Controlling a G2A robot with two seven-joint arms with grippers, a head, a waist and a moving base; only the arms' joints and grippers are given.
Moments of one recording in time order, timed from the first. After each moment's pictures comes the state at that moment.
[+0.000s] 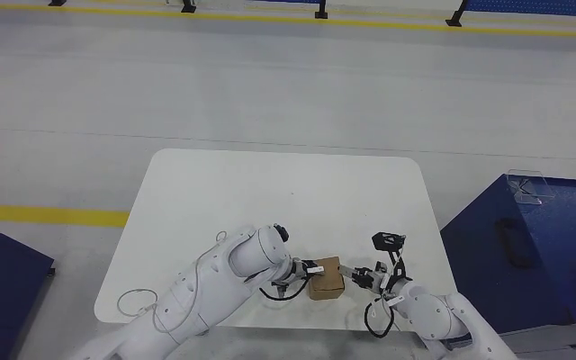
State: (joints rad) left arm 0.64 -1.37 -0.53 -1.30 0.02 0.90 -0.91; right arm -1.50 -0.95 1.29 -1.86 -0.54 0.25 0.67
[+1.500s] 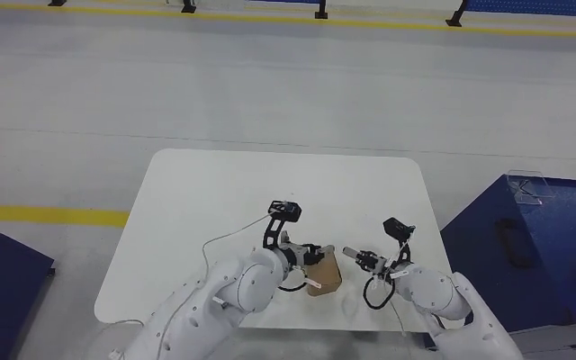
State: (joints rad) left arm 0.90 -1.24 -0.67 -1.74 0.60 0.45 -0.66; right arm -1.37 -1.00 1.34 -1.74 -0.28 0.46 0.75
